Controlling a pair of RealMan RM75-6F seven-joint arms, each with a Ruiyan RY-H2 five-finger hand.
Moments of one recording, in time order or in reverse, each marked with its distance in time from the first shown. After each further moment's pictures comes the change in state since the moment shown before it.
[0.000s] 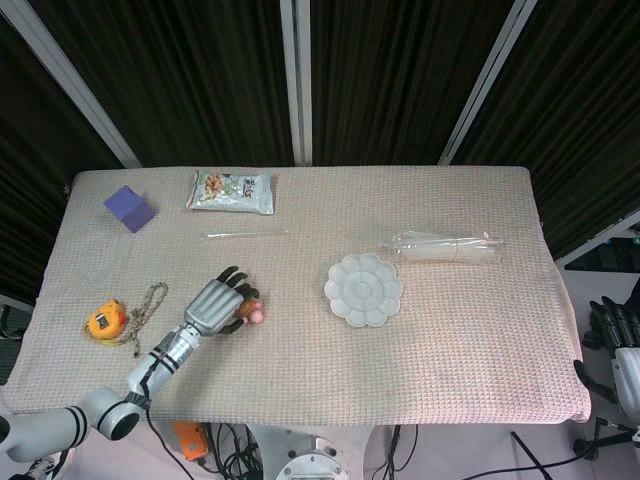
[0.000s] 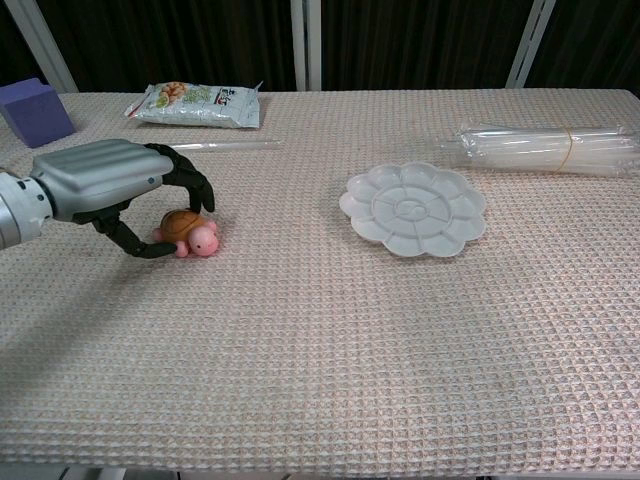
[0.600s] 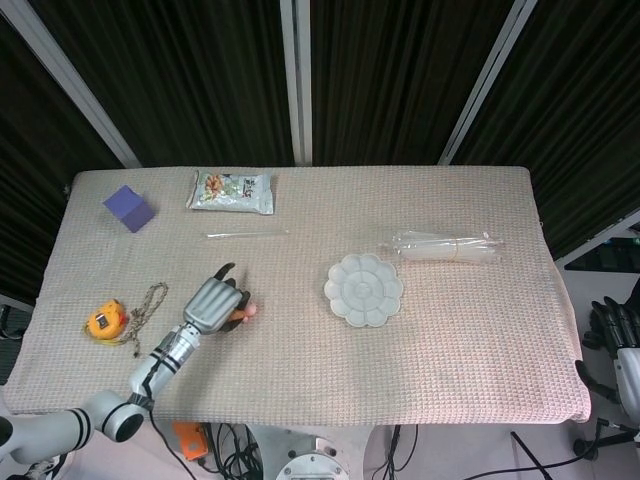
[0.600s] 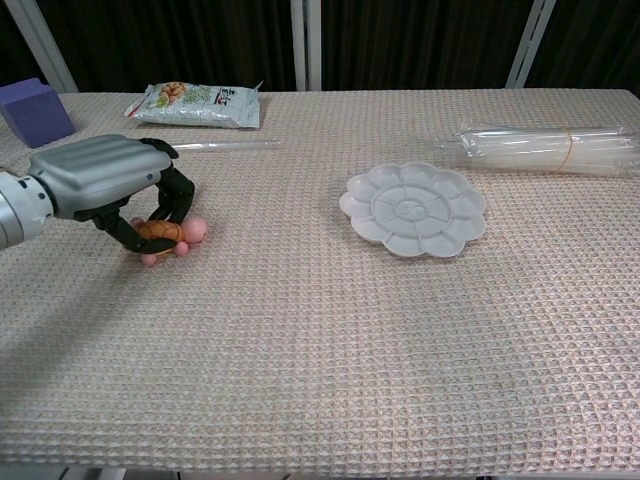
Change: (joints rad) left arm 0.011 -0.007 -0.010 -0.016 -0.047 0.014 0.072; right arm -0.003 0.000 0.000 0.005 0.000 0.004 0.006
